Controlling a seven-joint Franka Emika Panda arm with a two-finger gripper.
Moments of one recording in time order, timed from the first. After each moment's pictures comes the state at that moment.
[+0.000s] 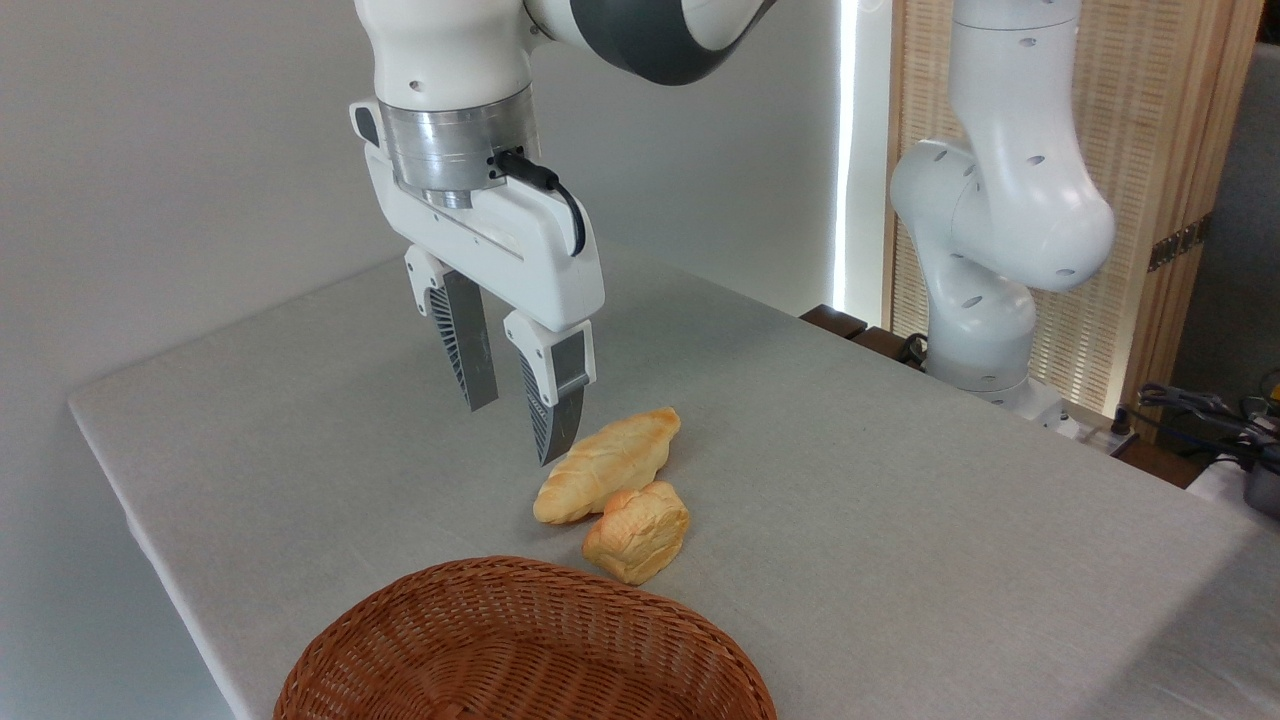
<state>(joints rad) -0.23 0.01 0.24 -1.72 -0.09 1.75 0.77</state>
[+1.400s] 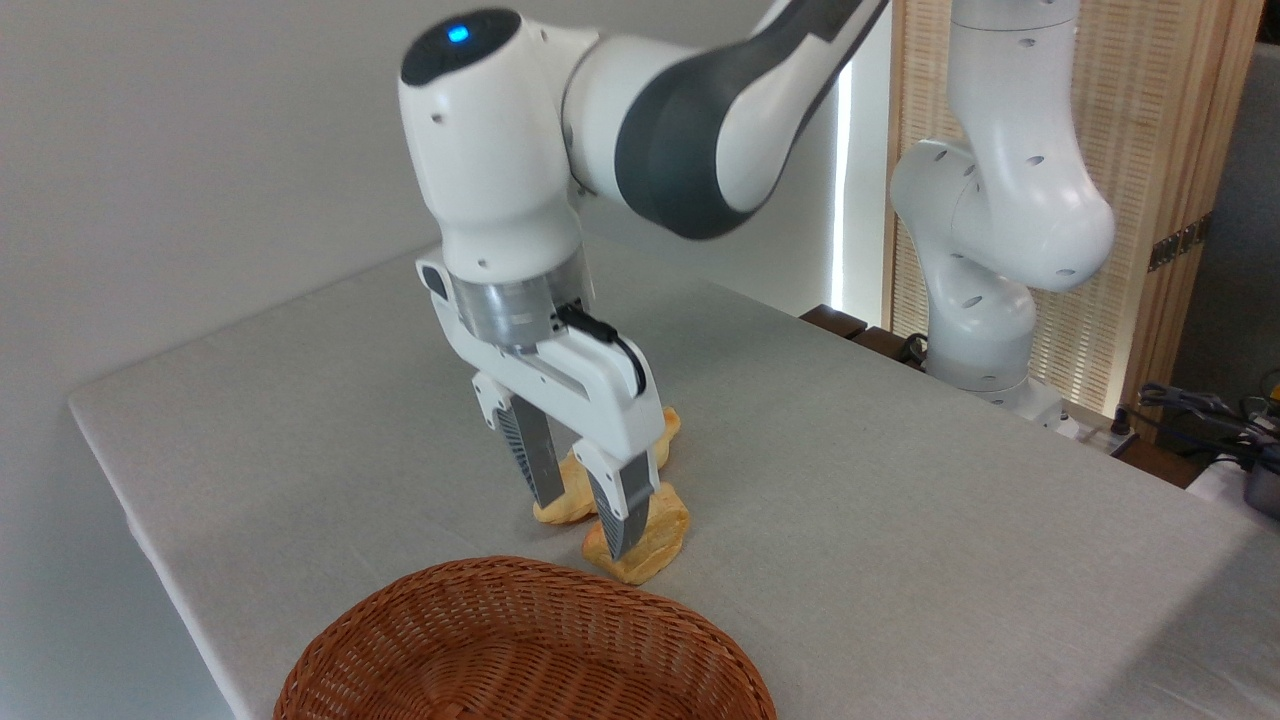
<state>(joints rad) -0.23 0.01 0.26 -1.96 -0.06 1.92 0.77</state>
